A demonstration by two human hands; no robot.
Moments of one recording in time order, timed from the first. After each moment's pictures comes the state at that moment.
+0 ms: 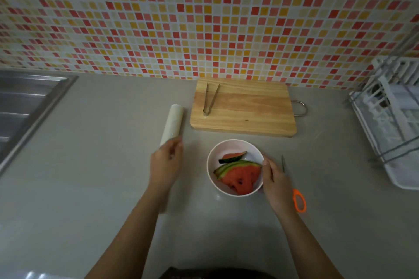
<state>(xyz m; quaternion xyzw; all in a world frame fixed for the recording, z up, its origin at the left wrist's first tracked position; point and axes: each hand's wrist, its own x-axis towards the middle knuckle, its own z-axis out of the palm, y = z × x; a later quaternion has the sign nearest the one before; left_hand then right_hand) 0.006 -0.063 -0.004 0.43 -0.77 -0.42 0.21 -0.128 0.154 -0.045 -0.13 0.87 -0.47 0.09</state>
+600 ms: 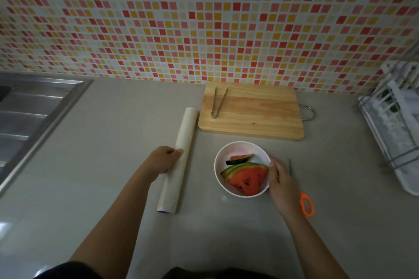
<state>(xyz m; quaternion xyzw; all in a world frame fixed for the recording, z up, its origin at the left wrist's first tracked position) 0.017 -0.126 -0.016 0.46 -0.74 -0.49 -0.06 -0.124 0.148 -0.041 -0.13 0.87 -0.46 0.11</state>
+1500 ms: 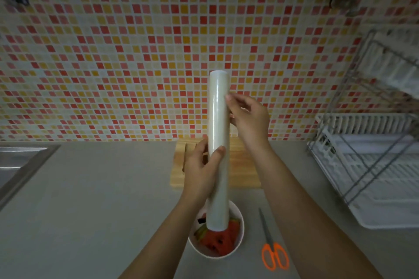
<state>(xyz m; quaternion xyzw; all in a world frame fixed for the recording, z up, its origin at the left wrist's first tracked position) -0.097 0.002 0.123 0.20 -0.71 -0.61 0.30 -0.211 0.053 0.187 -0.21 0.65 -0.73 -0.01</state>
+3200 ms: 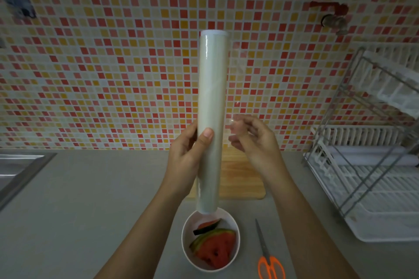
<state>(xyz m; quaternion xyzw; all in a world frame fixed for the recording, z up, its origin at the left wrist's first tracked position) -0.088 -0.014 0.182 0.02 -0.66 -0.67 0.32 -0.188 0.104 0.192 -0.34 0.61 -0.71 0.06</state>
